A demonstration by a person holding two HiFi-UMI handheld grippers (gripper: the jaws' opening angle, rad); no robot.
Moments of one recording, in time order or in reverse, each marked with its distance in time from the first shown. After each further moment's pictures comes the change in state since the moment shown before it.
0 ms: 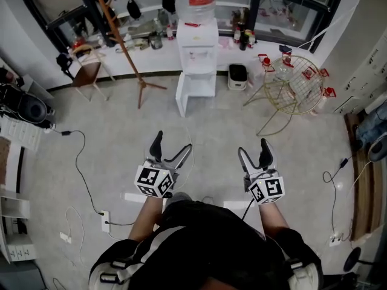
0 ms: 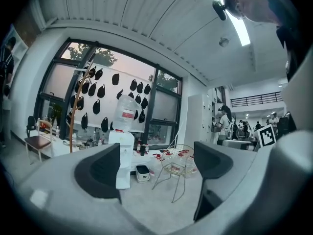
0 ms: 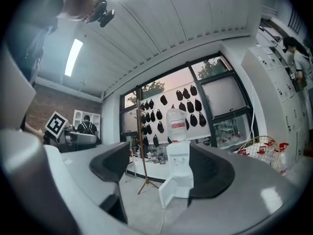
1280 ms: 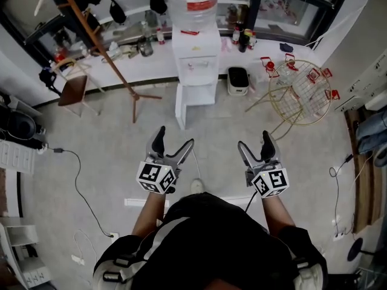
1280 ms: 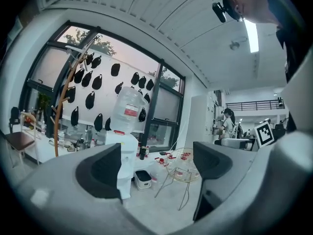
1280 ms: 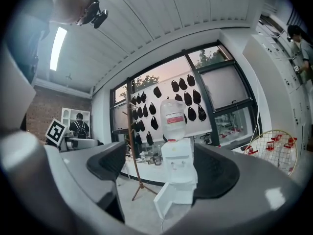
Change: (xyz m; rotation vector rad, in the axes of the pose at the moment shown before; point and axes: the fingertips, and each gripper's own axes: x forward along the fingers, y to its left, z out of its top) left arm 0.173 0.168 0.021 -0.037 0.015 -0.097; right arm 0.227 -0.041 -0.017 0.036 0.060 -0.065
